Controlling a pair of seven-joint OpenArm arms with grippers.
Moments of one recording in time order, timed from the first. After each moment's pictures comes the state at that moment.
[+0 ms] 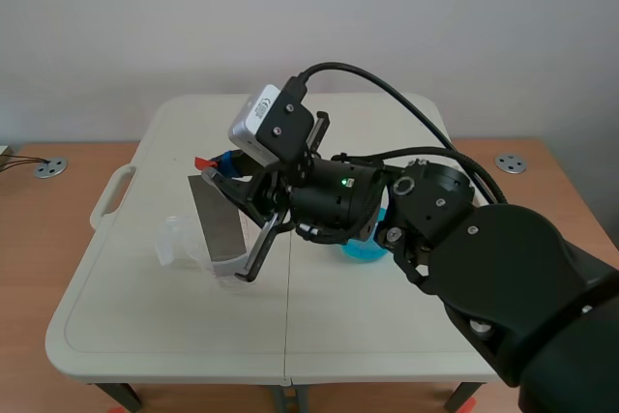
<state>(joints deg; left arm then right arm) 65.8 -23.2 -22.3 114.9 -3.5 -29.2 -8.0 10.5 4.9 -25.7 67.8 -23.3 36.8 29.5</state>
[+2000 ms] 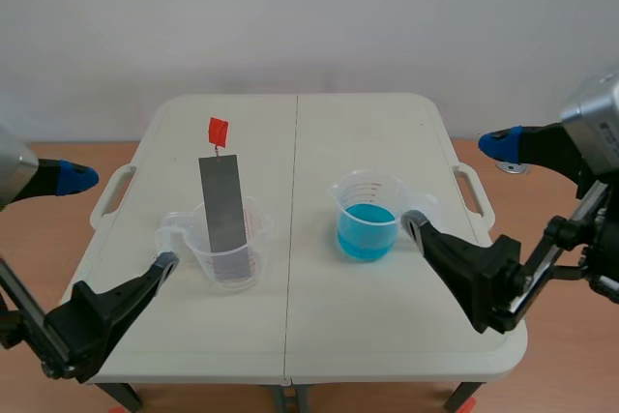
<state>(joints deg) 36.8 -23.2 -8.7 114.9 -0.3 -32.2 -3.4 -30.1 25.2 8.1 109.0 6.1 39.5 10.3</state>
